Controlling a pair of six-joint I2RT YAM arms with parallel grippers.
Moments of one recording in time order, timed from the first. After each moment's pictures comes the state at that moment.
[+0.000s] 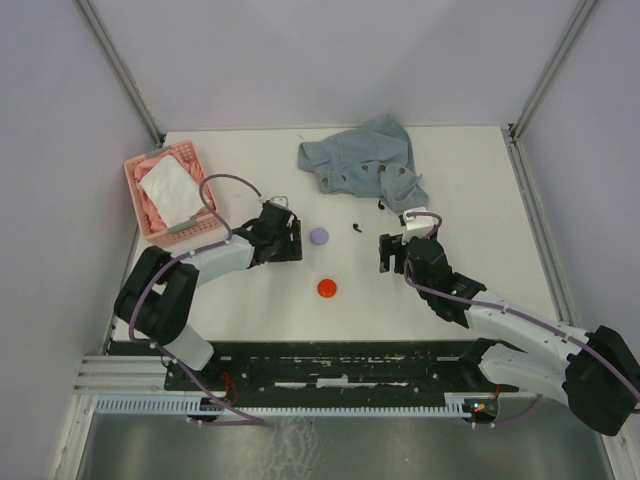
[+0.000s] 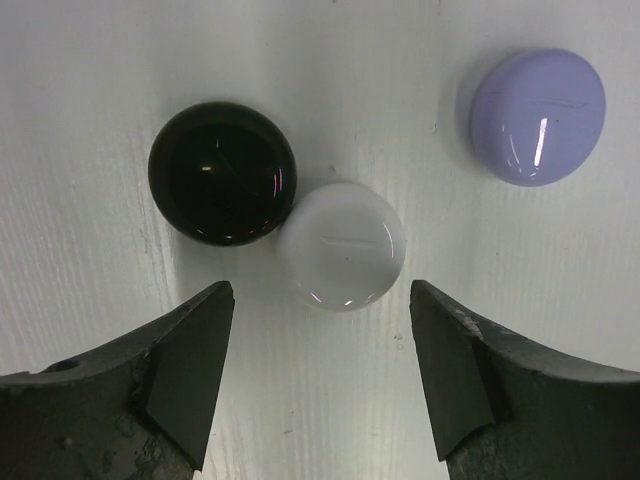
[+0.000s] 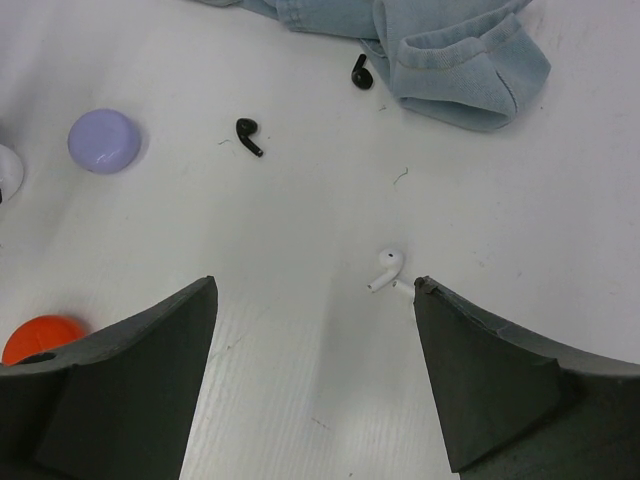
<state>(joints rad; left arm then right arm) -0.52 1.57 0.83 -0.19 -0.16 -0.47 0.74 1.03 0.48 0.12 0.47 0.23</state>
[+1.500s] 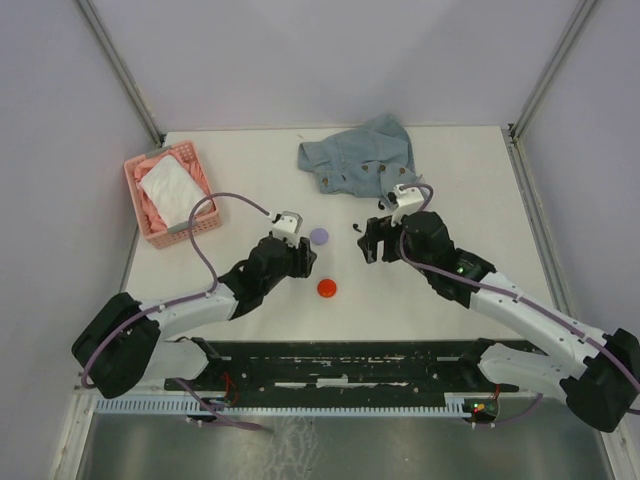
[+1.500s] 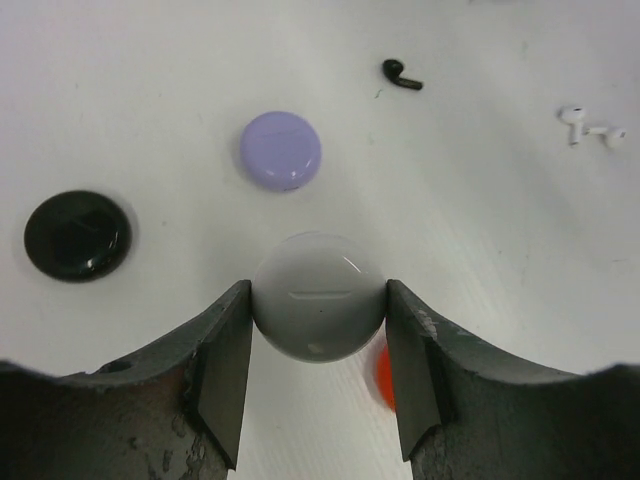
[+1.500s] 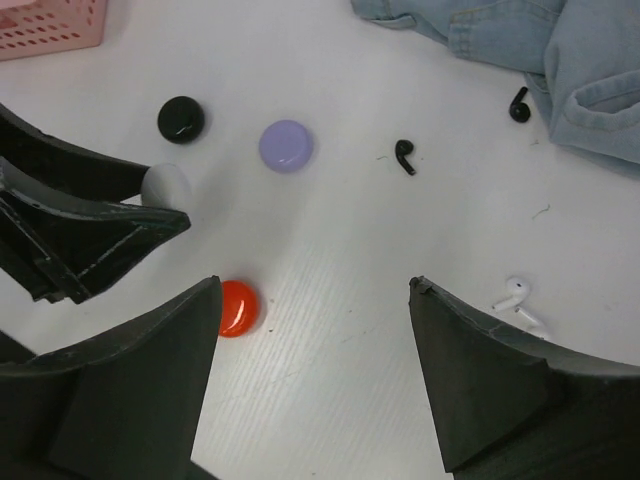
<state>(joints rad) -0.73 1.27 0.51 0.28 -0.23 -0.33 0.74 1.05 0.75 -0.15 0.21 0.32</state>
